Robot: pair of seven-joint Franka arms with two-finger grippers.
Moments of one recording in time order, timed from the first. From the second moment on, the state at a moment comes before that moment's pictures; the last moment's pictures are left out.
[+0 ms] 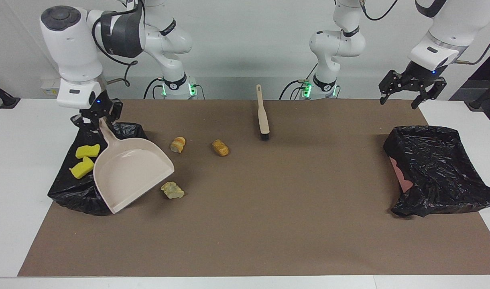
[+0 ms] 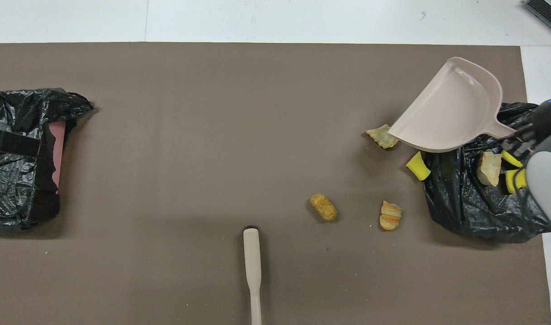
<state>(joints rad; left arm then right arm) -0.21 -0.02 0.16 -1.52 -0.05 1.53 0.17 -0.03 0.07 0.03 -1.67 -0.12 1.80 -0.67</state>
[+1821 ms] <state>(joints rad) -0.21 -0.03 0.16 -1.54 -0.05 1.52 0.17 0.58 0.52 0.02 -1.57 -0.05 2.27 0.69</state>
